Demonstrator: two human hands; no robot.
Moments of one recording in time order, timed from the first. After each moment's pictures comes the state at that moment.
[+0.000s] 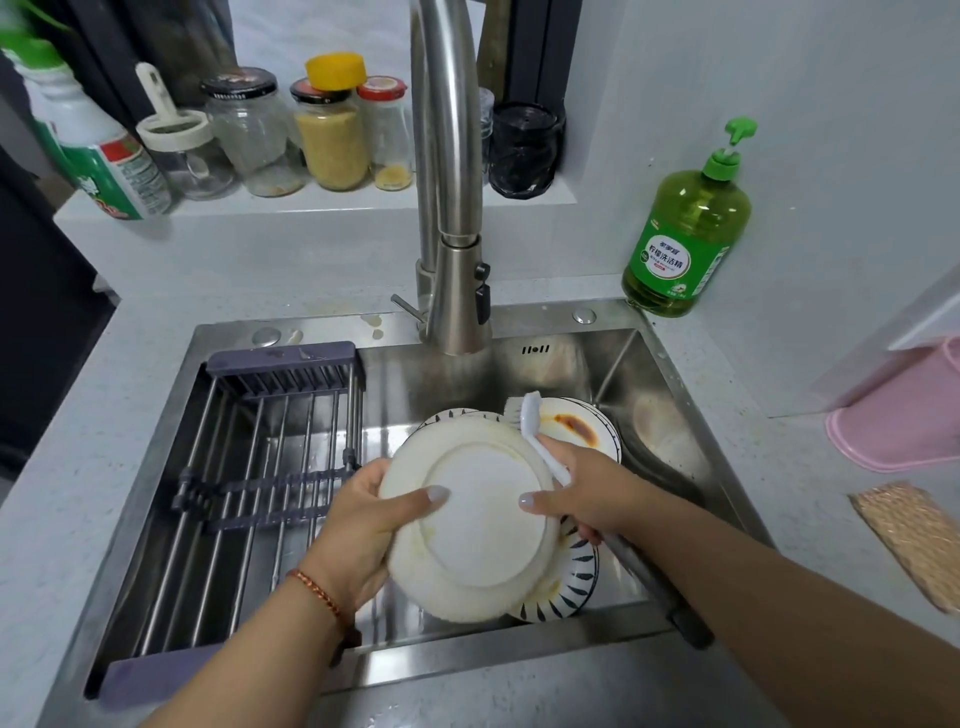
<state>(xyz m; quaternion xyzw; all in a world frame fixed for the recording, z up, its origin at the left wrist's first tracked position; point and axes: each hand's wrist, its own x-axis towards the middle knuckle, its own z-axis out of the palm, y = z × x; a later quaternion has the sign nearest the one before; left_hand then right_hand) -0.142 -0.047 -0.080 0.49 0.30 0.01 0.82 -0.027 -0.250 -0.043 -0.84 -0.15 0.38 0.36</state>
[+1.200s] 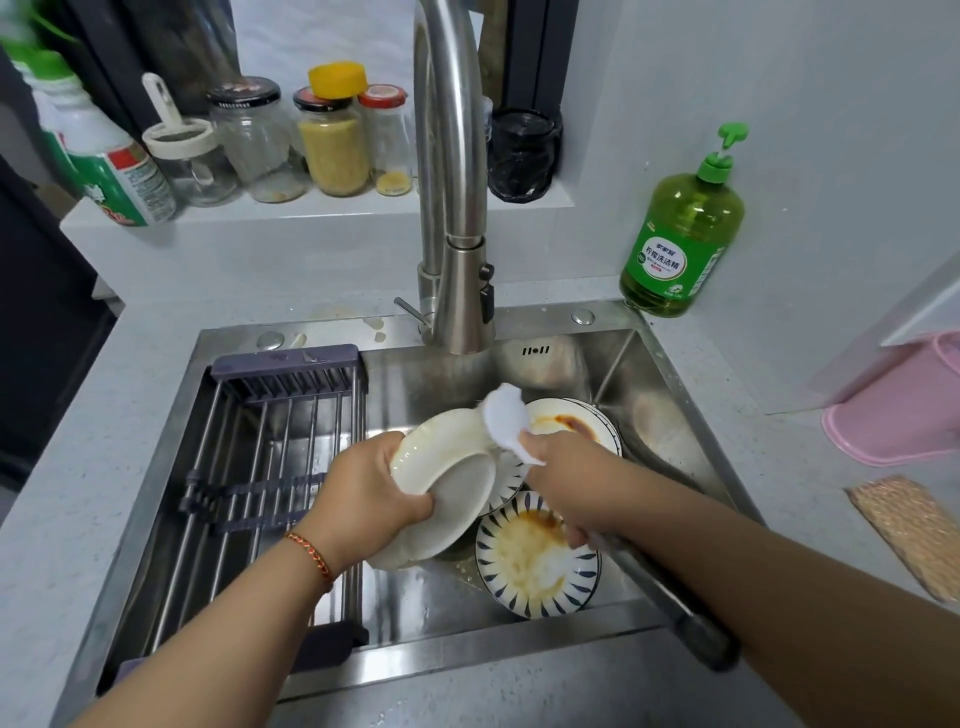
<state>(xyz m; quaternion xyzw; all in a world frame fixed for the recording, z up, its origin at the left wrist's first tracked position) -0.134 -0.030 -0.047 0.88 0.16 0.04 0.45 -0.052 -0.219 0.006 -0.89 -0.14 0.37 0.22</state>
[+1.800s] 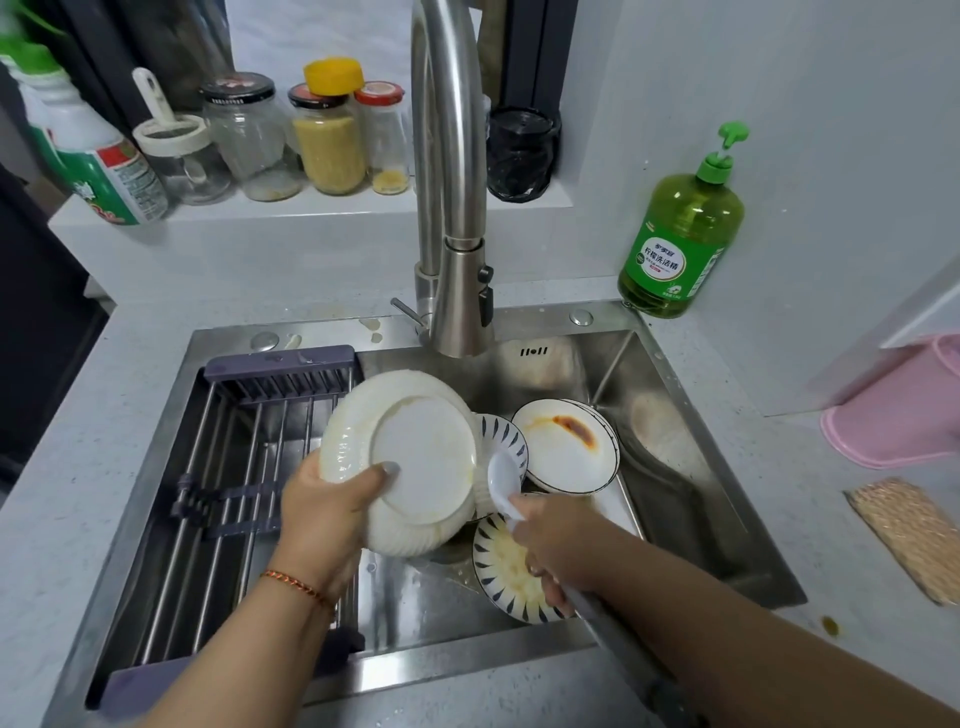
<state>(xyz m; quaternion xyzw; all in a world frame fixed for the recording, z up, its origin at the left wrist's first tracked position) -0.141 -0.027 -0.071 0.52 0.35 0.16 0.77 -0.079 -0.226 -0.037 -0.81 -0.05 0.43 0.39</state>
